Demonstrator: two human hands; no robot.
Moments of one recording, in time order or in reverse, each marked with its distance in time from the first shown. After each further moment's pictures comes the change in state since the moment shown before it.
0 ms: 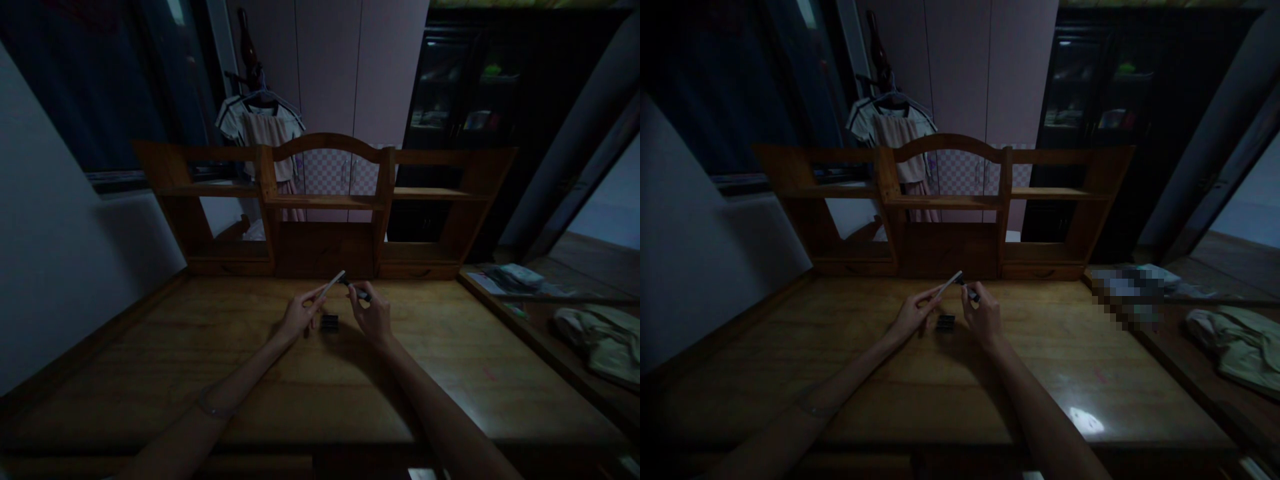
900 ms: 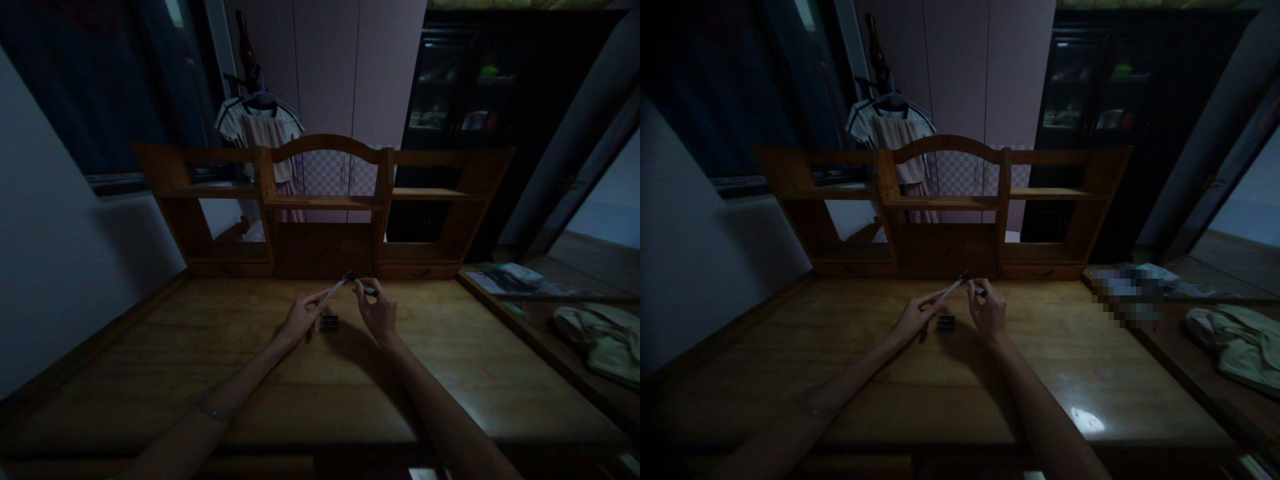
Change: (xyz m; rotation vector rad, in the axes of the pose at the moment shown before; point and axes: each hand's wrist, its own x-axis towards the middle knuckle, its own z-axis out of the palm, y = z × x) left_hand -0.003 0.001 0.003 -0.043 -0.062 0.019; right_hand 0.009 0.004 -0.008 -0.012 0.092 0.019
